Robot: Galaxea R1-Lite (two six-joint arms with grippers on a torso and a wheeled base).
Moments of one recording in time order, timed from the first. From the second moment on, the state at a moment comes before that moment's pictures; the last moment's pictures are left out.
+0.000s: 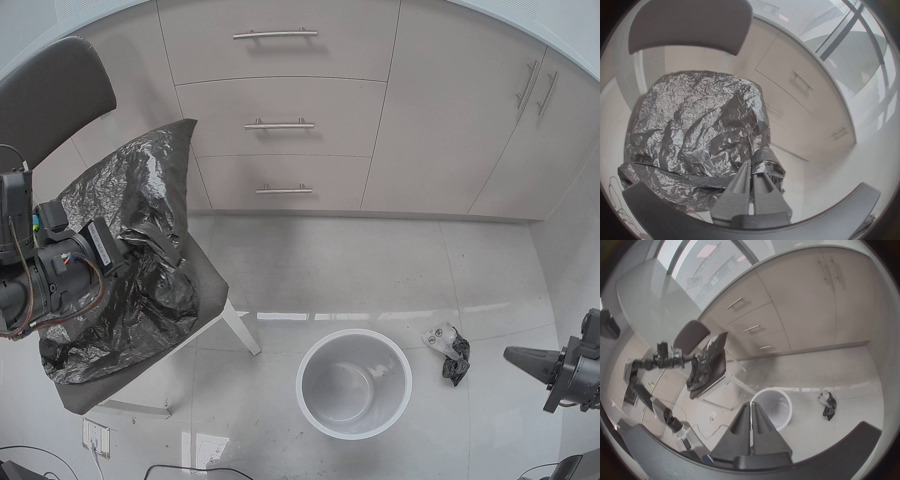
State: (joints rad) left arm -0.40 1.30 -0.81 -0.17 0.15 -0.63; right arm 0.53 0.95 -0.30 -0.40 0.09 0.30
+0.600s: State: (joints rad) left arm -0.78 1.39 -1.05 -0.11 0.23 -0.86; right arm 0.75 1.18 -0.45 -0.35 0.00 0.18
